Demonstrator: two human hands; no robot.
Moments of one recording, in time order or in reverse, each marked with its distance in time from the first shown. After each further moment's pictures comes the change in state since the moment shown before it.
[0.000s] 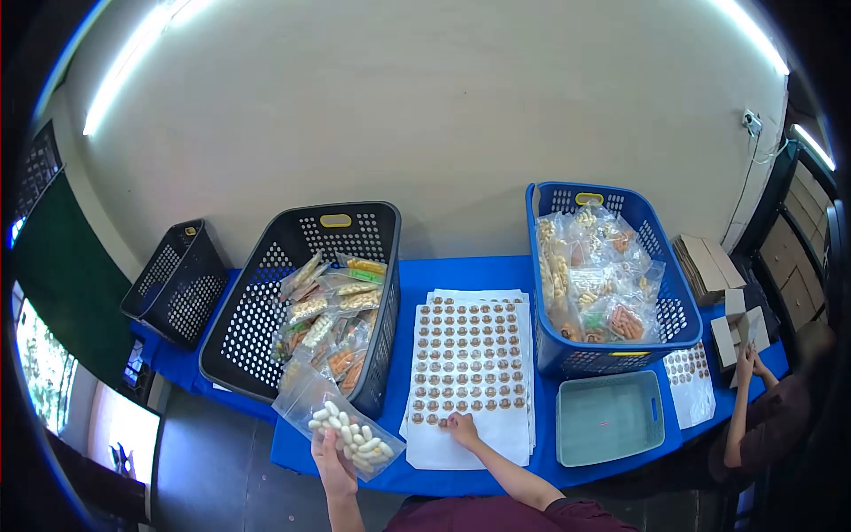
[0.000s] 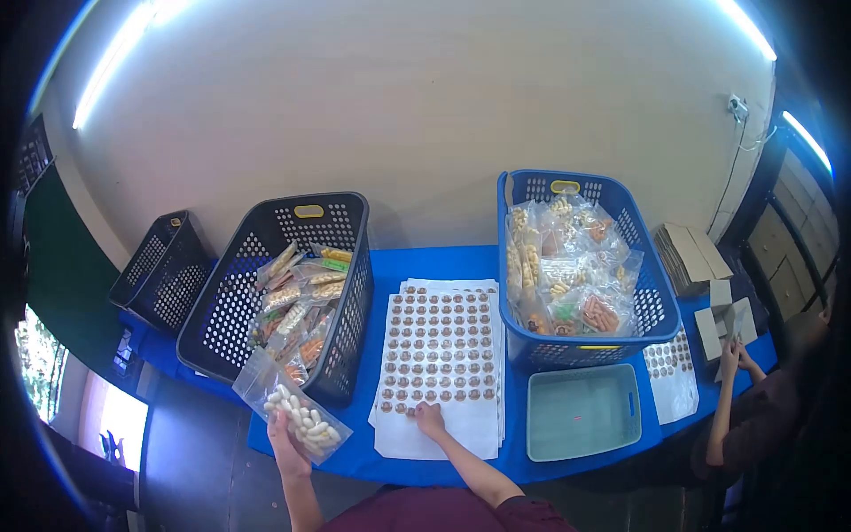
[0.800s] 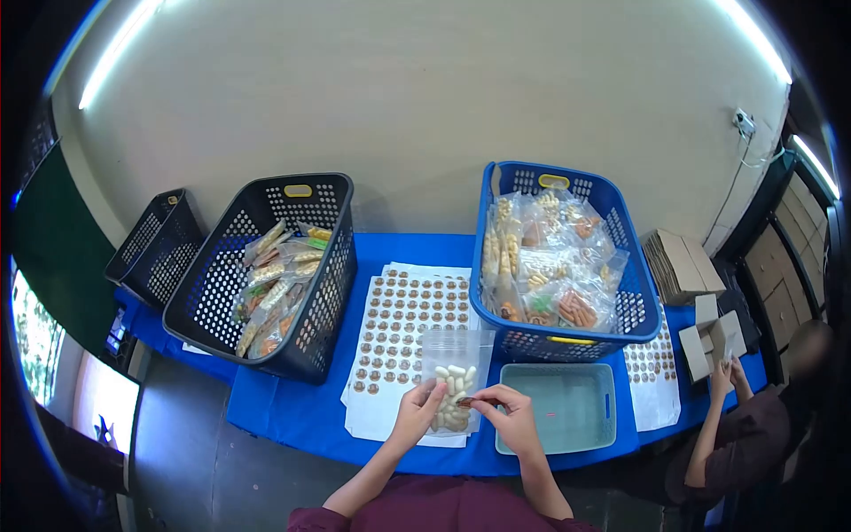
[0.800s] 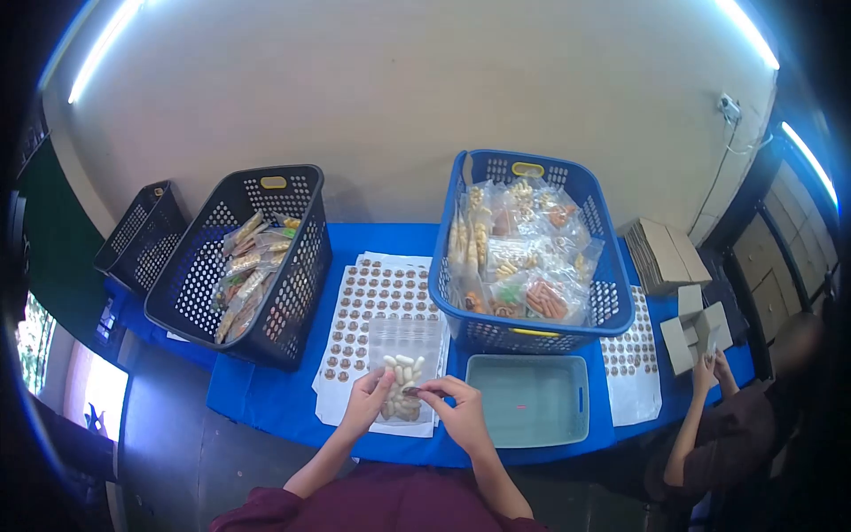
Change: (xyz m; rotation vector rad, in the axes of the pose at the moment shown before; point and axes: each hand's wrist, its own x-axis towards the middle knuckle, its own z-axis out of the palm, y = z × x) left_hand -0.068 -0.135 0.153 0.297 -0.560 -0.309; right_hand -0.166 -0.133 -0.304 0.451 0.153 -0.390
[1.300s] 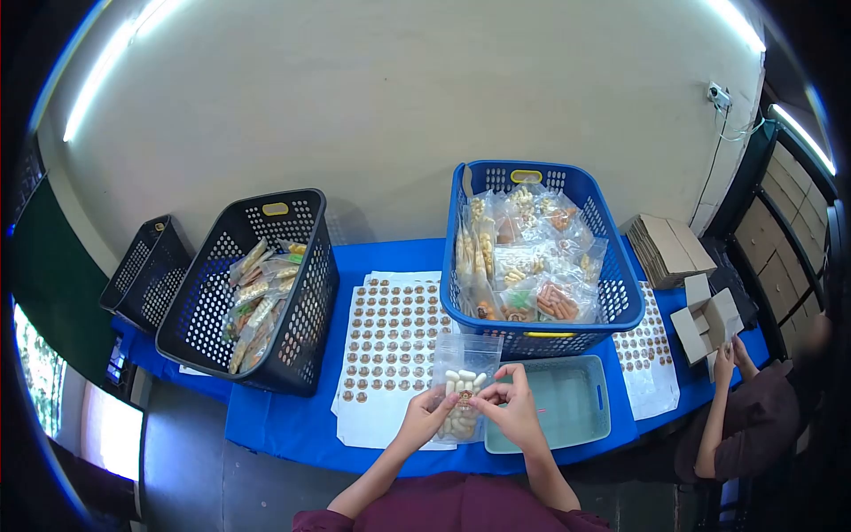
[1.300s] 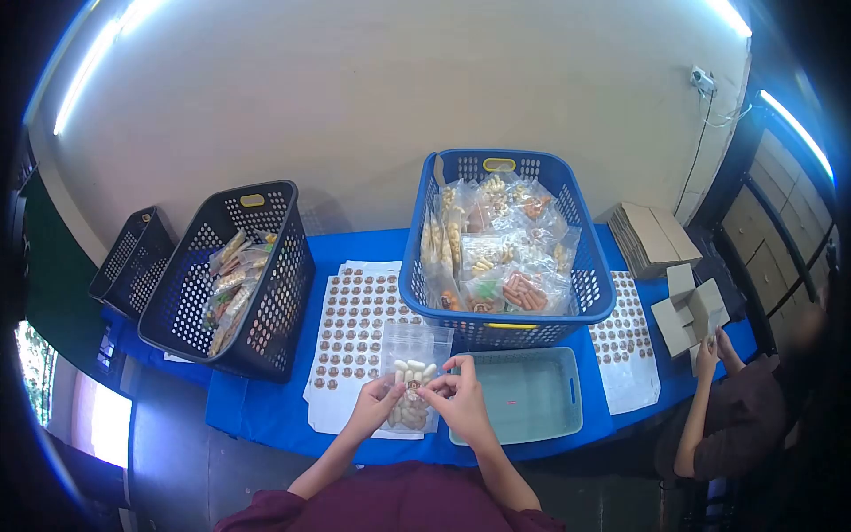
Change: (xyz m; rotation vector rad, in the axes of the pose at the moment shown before) left_hand 0.007 -0.010 0.038 0.071 -0.154 -0.018; right_hand -0.003 0.008 -0.037 0.098 0.081 0.156
